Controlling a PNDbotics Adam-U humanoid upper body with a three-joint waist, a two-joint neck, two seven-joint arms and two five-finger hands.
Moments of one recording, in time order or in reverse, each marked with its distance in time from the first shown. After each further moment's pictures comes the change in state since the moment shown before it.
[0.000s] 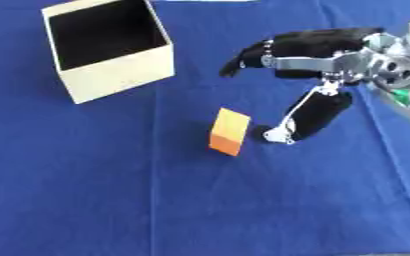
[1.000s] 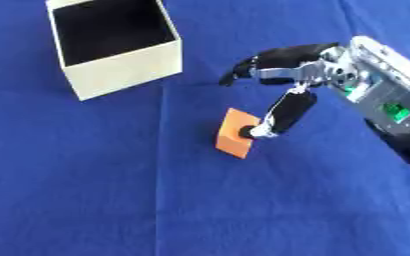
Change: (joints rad) left arm -0.014 -0.010 -0.002 0.000 0.005 0.002 -0.017; right arm -0.064 0.122 0.037 0.269 0.071 -0.129 0.022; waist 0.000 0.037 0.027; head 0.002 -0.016
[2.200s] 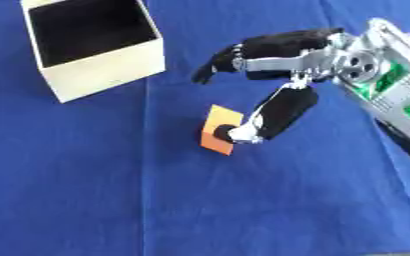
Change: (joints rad) left arm 0.005 -0.008 0.000 0.000 -0.002 0.008 -0.008; right arm 0.063 -0.074 -0.073 -0.322 -0.110 0.145 0.057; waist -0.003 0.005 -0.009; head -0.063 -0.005
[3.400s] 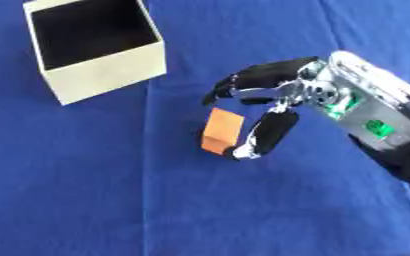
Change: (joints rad) left arm 0.004 -0.009 0.000 0.000 0.006 0.002 -0.010; right arm 0.008 0.049 0.075 0.171 0.194 -0.073 0.006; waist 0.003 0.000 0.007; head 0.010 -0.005
